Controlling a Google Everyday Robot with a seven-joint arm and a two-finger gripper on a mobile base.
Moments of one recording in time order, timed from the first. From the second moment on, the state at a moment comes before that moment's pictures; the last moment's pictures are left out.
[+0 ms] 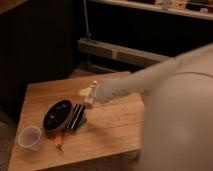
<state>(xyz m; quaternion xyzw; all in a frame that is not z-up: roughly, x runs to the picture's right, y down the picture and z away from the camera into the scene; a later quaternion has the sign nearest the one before) -0.091 0.034 0.749 -0.25 -0.04 0.80 0.55</state>
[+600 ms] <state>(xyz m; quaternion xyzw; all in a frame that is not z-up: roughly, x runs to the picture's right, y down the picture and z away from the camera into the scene) -0.125 0.012 0.752 -0.21 0.08 0.78 0.59</state>
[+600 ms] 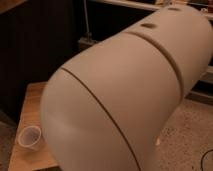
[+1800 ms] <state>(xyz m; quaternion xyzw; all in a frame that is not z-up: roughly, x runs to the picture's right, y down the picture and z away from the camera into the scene) -0.175 0.085 0.780 -0.36 0.01 0.73 0.58</state>
